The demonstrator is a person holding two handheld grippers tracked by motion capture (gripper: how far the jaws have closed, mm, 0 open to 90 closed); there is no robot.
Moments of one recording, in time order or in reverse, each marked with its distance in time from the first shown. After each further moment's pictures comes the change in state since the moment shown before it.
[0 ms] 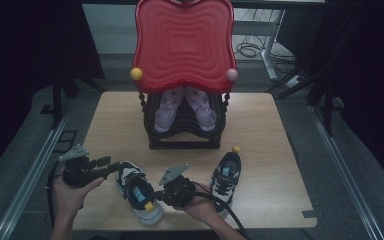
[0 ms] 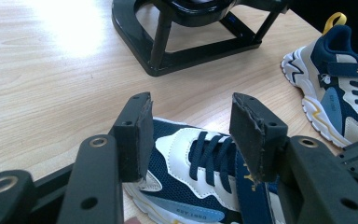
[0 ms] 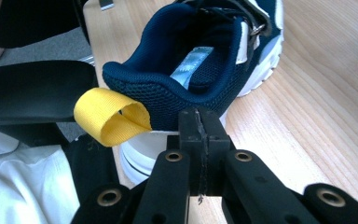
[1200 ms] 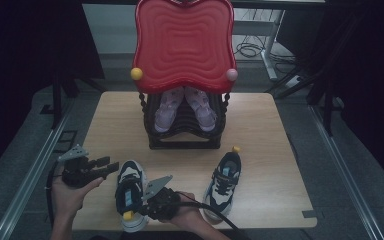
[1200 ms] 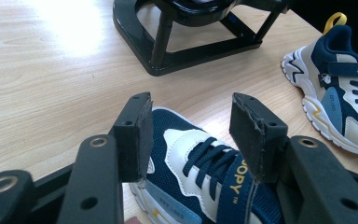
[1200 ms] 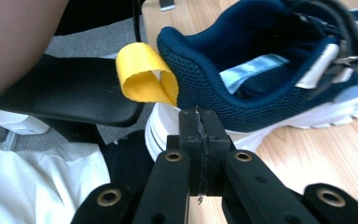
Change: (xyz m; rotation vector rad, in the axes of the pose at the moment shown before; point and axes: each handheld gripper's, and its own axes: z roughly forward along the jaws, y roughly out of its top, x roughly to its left) left arm 0.001 0.000 -0.002 -0.003 0.000 -0.001; right arm 0.034 0.009 0.029 -0.007 0.138 -0.106
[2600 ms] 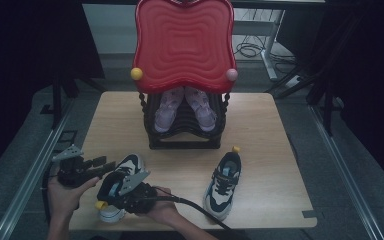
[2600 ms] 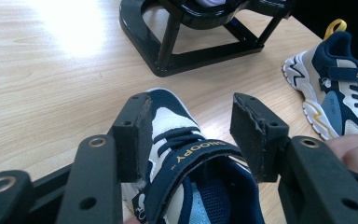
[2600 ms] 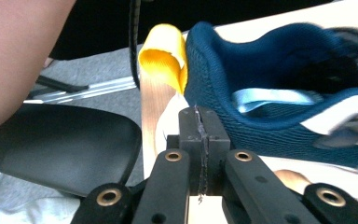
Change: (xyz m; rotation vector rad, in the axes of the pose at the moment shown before) left arm 0.008 -0.002 -0.006 -0.011 -0.001 -0.020; right arm -0.007 0.033 0.049 -0.102 0.020 -0.035
